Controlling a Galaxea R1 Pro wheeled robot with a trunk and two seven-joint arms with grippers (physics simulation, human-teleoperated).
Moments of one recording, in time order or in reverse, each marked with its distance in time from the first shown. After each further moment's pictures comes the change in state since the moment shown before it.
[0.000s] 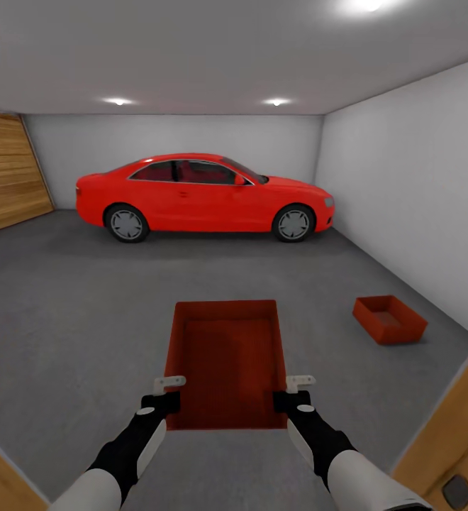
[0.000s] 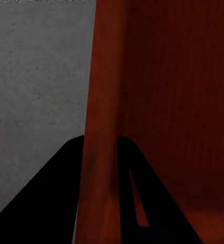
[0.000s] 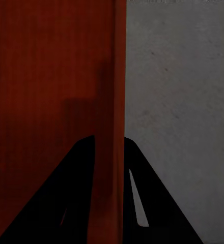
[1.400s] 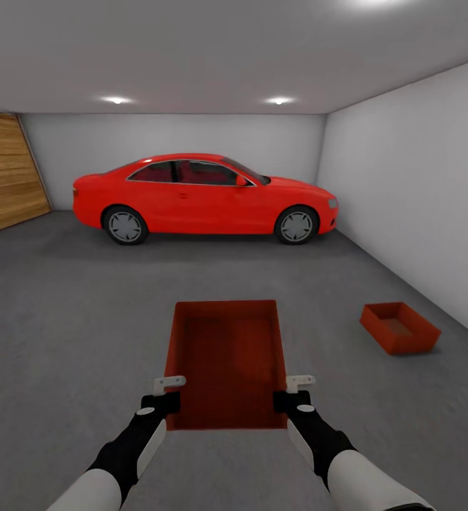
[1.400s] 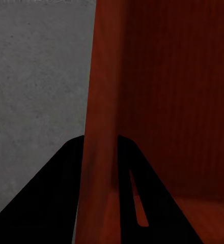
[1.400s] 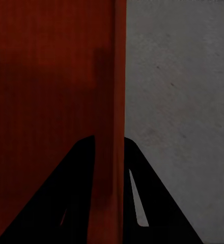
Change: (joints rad) left arm 0.000 0.000 -0.001 0.000 0.002 -0.001 0.000; right arm 0.000 0.000 0.000 0.000 0.000 0.000 0.000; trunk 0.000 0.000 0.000
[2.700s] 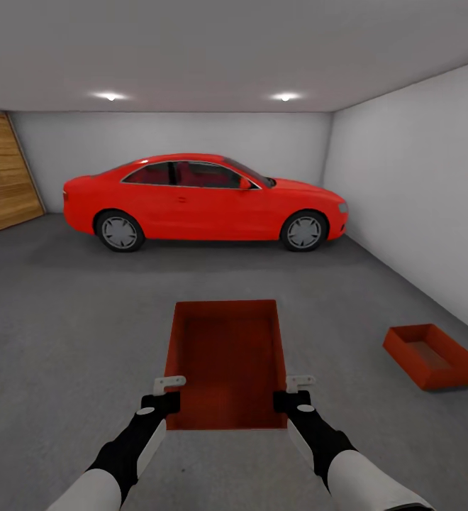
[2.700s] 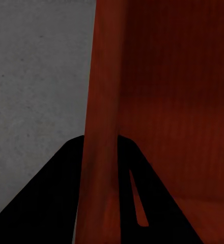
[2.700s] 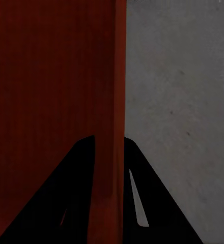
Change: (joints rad) left arm 0.000 0.001 -0.002 -0.001 0.001 0.001 0.000; right arm 0.000 0.000 0.000 0.000 0.000 0.000 0.000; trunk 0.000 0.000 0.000
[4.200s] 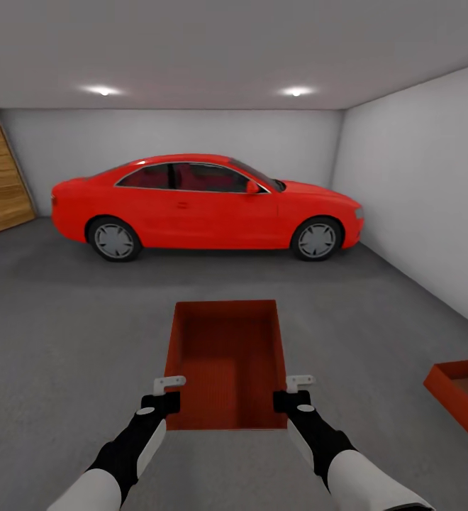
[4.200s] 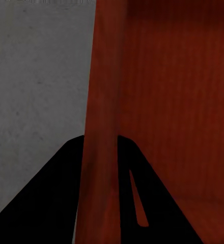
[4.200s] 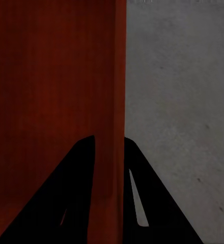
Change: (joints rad) left arm 0.000 0.000 0.001 -0.001 -0.001 0.002 0.000; right arm 0.000 0.000 -0.001 0.000 0.001 0.001 0.001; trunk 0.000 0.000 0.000
